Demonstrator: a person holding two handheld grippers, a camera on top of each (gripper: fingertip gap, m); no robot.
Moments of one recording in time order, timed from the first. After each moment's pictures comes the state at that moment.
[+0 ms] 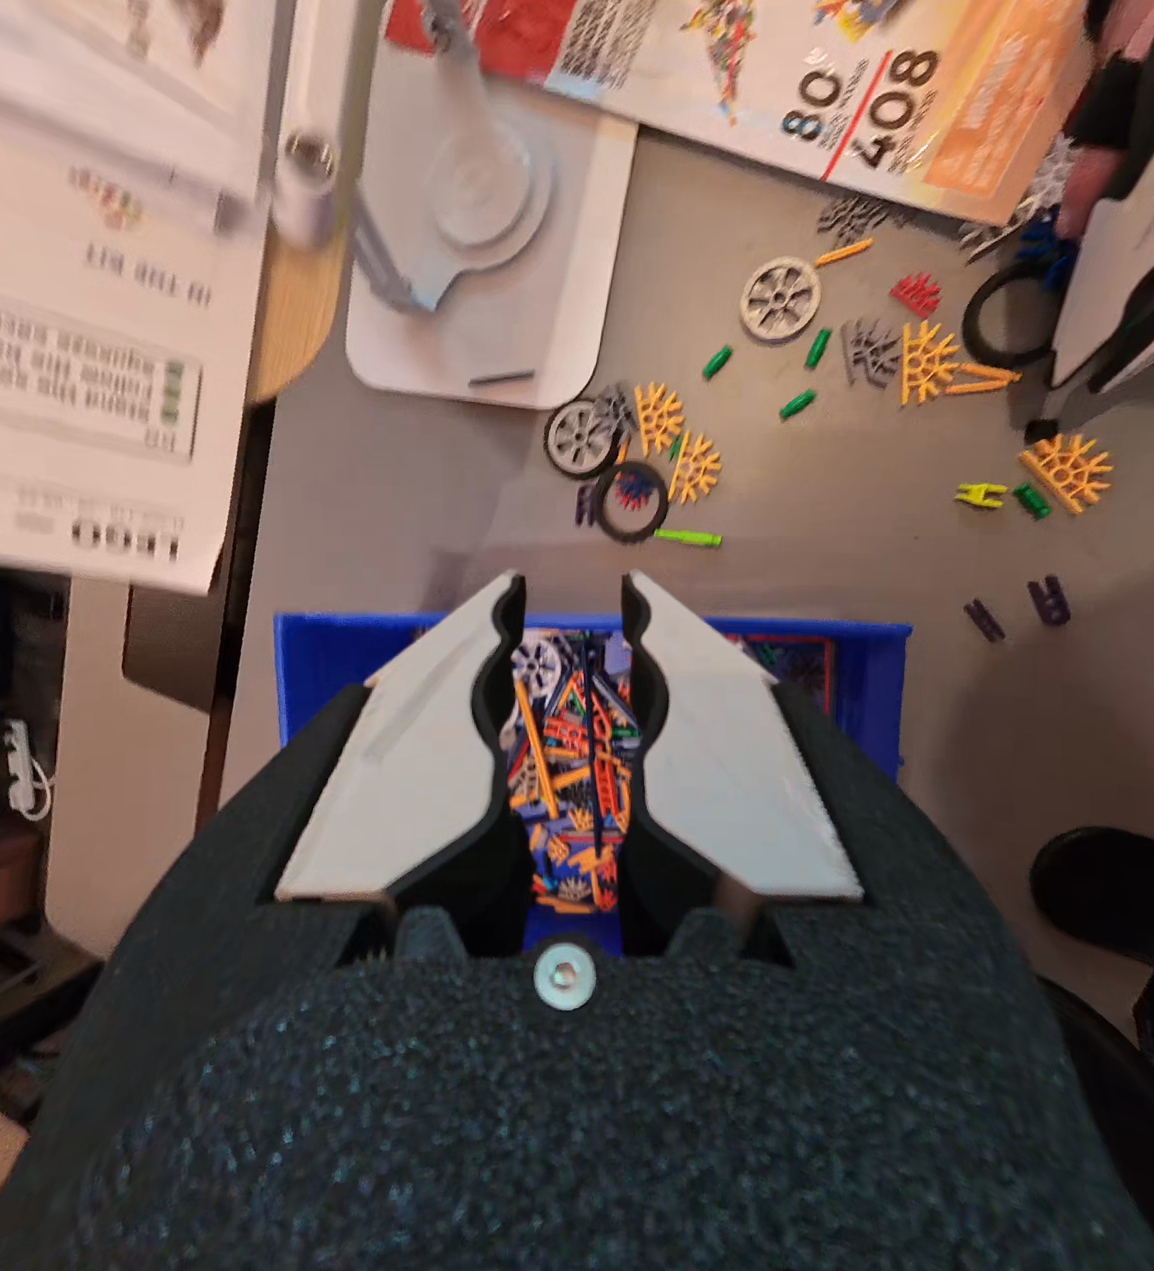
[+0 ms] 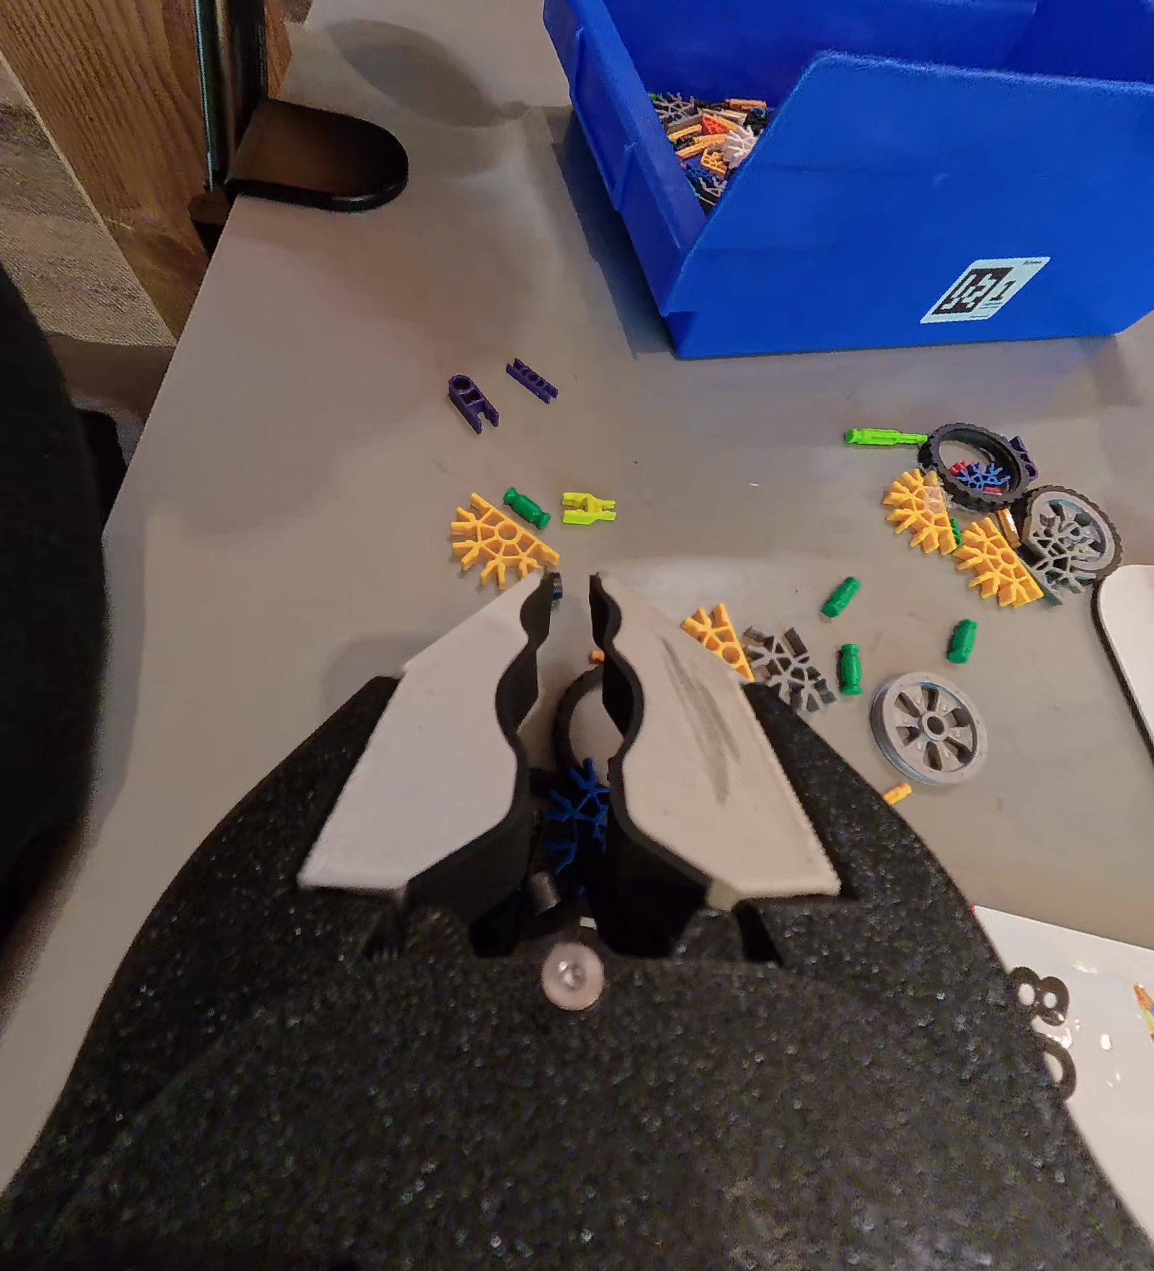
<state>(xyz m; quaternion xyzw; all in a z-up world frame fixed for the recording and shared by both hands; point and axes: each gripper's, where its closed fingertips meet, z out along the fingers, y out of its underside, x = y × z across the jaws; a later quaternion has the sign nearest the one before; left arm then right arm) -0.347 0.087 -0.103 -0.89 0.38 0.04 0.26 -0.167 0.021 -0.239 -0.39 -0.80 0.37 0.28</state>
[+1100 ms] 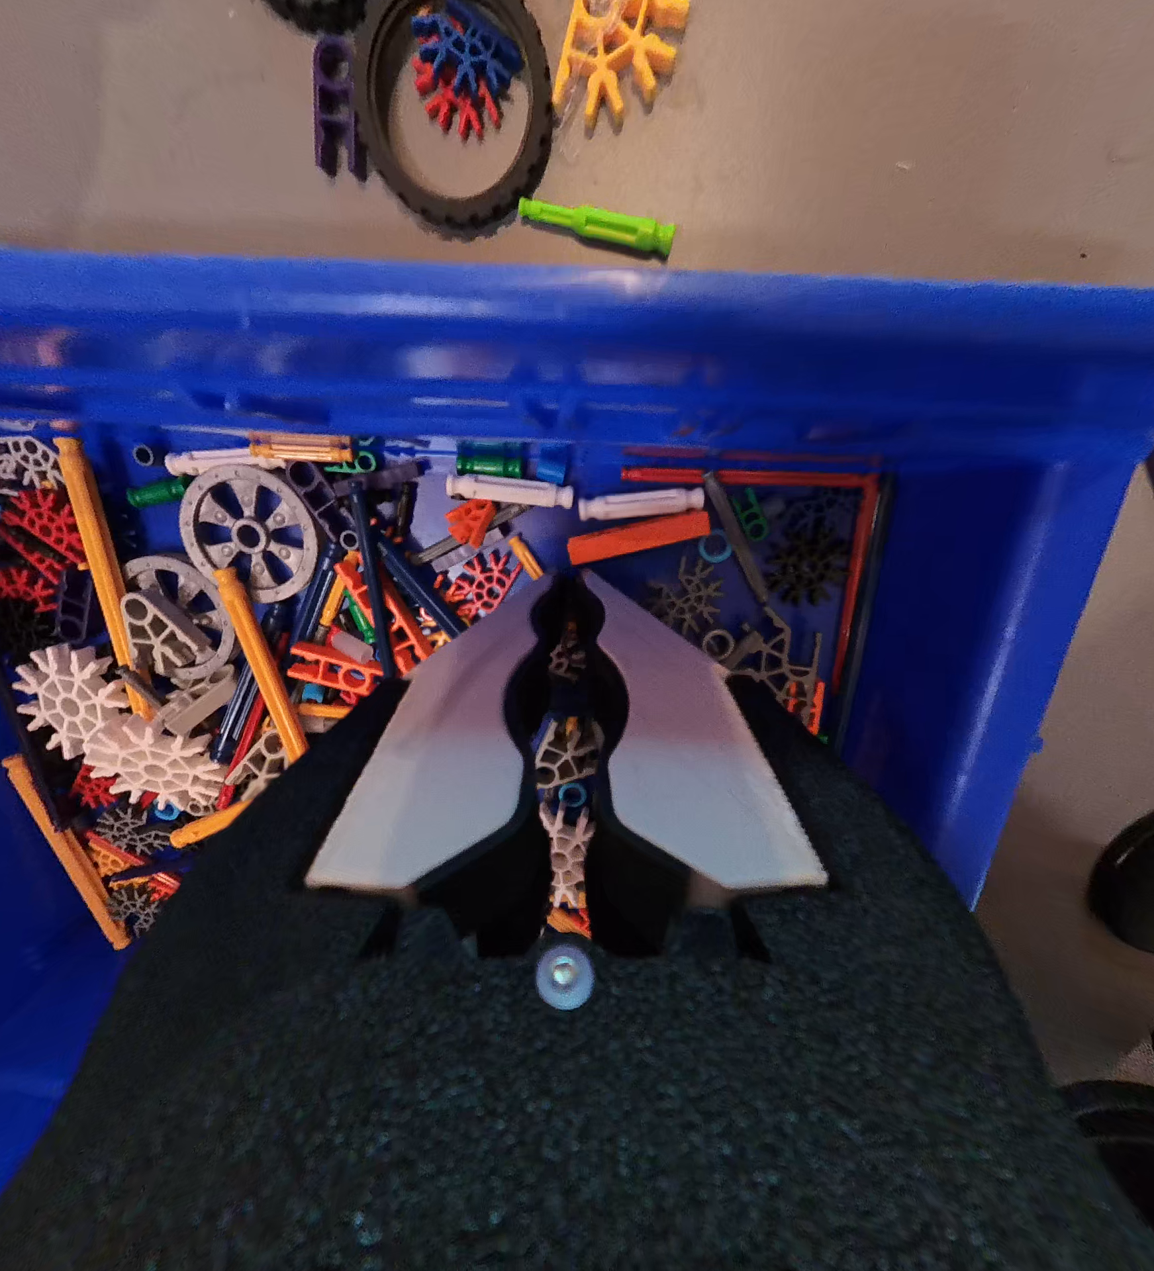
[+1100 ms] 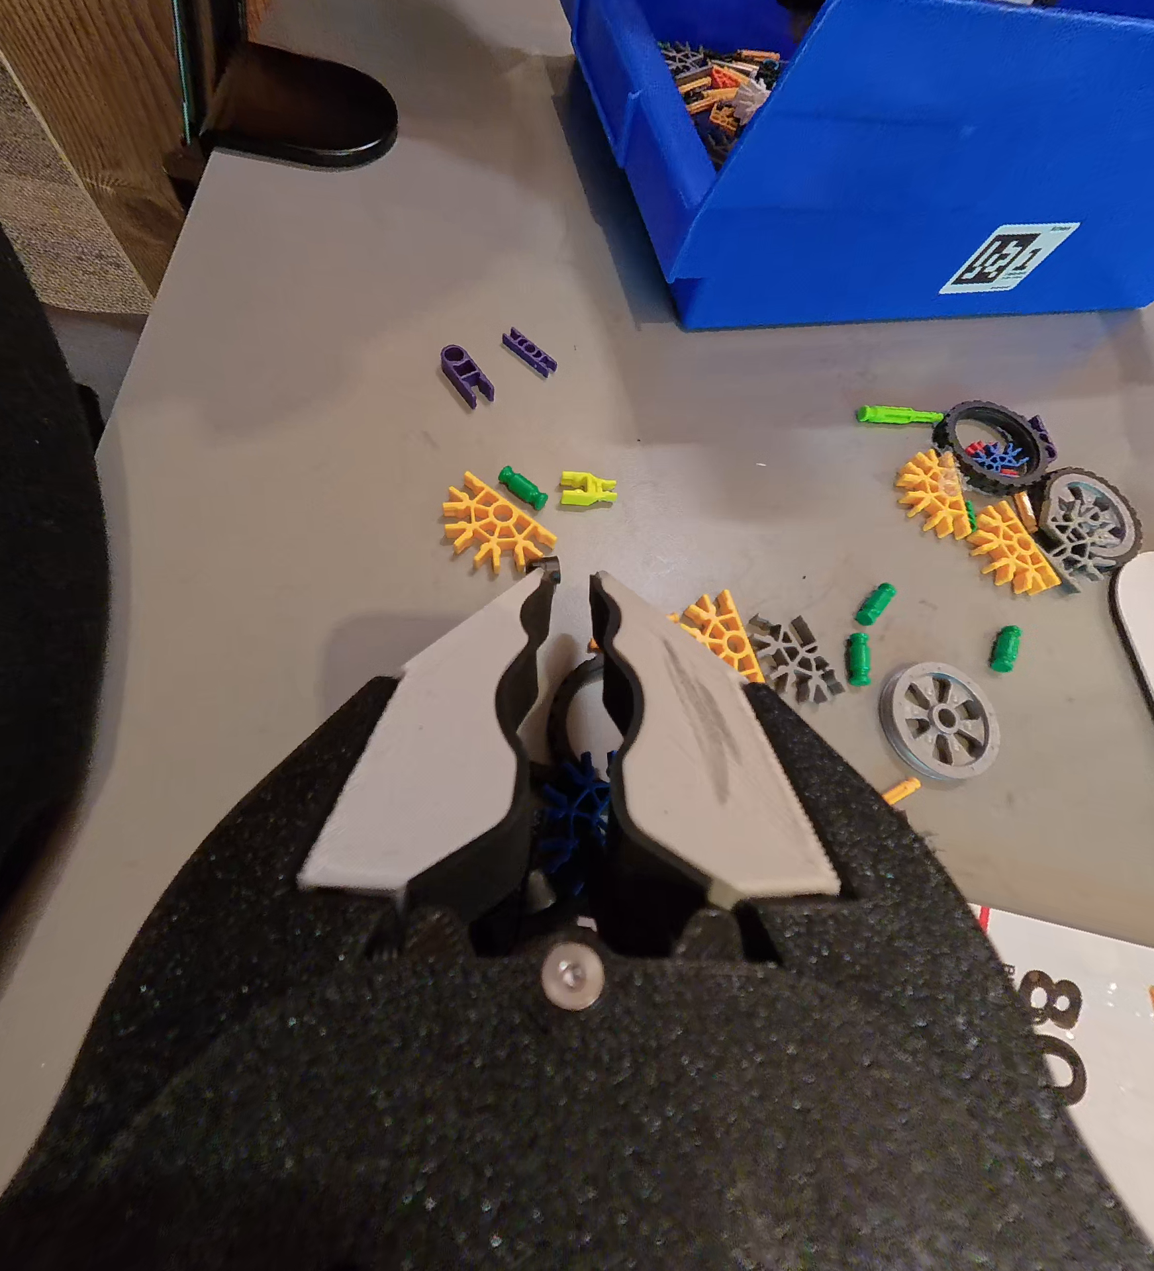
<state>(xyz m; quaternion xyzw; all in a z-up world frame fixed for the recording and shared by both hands) -0.379 0.028 -0.264 -0.93 0.34 -0.02 0.13 -0.168 0.023 -0.249 -0.39 -0.80 0.36 0.28</state>
